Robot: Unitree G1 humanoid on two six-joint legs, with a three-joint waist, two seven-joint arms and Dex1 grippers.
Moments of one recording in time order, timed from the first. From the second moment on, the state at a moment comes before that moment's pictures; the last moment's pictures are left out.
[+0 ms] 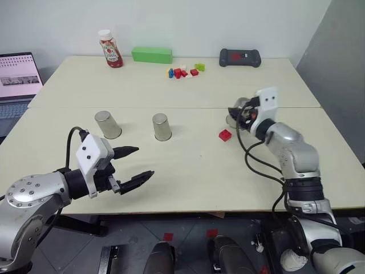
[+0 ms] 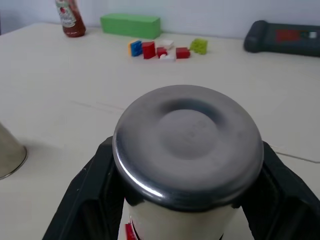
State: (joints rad) left arm 0.05 0.87 0.38 -0.61 -0.66 0.67 -0.82; right arm -0.69 -0.32 -0.10 0.06 0.25 0.62 0.32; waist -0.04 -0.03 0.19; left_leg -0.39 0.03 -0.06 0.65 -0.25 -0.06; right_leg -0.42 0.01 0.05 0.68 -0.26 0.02
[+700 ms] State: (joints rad) left arm 0.00 0.87 0.32 -0.57 -0.65 0.66 -0.82; right arm -0.69 -0.35 -0.12 0.26 0.17 0.68 0.17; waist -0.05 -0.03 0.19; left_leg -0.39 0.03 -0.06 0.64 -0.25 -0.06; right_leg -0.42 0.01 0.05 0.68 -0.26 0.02
